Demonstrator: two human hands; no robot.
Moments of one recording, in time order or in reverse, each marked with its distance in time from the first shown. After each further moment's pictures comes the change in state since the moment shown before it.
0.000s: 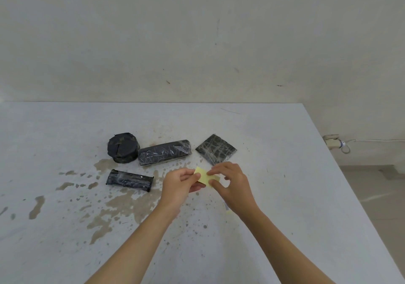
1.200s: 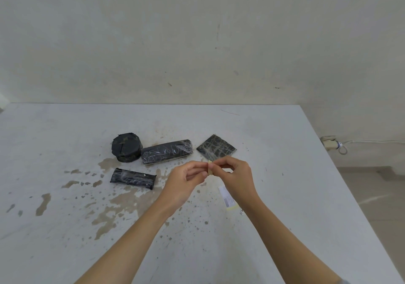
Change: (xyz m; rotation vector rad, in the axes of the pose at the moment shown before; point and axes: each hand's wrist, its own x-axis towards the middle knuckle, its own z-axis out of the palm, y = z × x) left_hand -0.022 0.018 -0.009 0.157 -0.255 0.224; right_hand 0.003 -0.041 -0.022 0.383 0.041 0.259
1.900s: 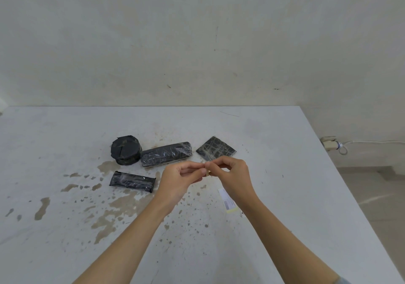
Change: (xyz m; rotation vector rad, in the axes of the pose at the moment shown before) left_hand 0.007 0.006 -0.005 -0.120 0.098 -0.013; right_hand 0.007 -0.007 0.004 0.041 -0.030 -0.008
